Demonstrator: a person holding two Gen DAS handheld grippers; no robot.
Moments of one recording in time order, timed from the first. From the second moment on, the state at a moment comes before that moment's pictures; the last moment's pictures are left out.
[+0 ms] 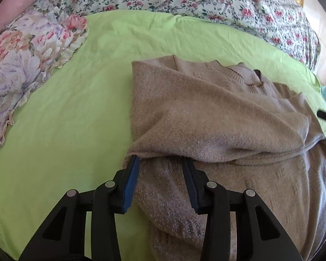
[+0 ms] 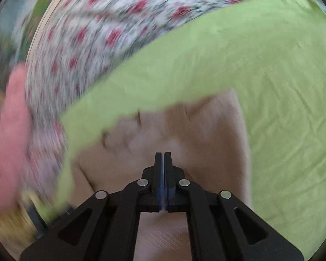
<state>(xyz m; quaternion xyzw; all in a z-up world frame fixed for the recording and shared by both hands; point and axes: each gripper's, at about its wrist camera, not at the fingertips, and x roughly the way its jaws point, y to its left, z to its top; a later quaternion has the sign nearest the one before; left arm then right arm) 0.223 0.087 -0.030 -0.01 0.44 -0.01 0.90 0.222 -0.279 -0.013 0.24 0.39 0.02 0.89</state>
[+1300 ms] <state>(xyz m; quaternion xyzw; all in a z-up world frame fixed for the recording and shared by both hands) 0.236 0.088 -0.040 -0.02 0.47 0.00 0.88 0.249 -0.314 0.005 0.27 0.49 0.29 0.78</state>
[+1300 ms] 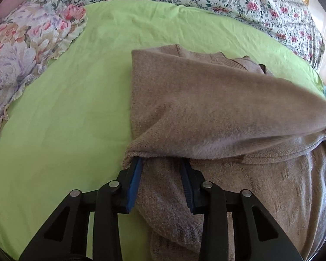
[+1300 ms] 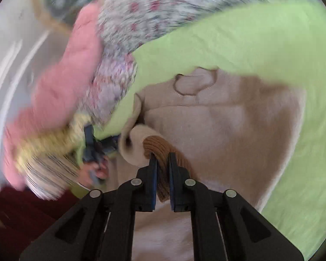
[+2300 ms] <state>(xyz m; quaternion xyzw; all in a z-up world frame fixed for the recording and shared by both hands) 0.346 0.116 -0.031 -0.12 0.44 -0.06 0.89 0.238 -0.290 -0.051 0.20 0.45 0.17 0.85</state>
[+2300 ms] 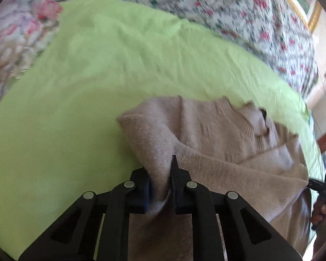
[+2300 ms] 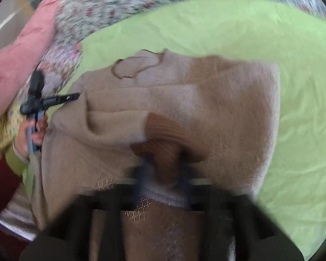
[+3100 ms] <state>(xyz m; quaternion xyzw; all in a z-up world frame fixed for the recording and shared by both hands) 0.221 0.117 -0.009 -0.11 0.45 -0.05 0.88 0.166 -0.288 0.010 0.16 0.39 0.06 0.90</state>
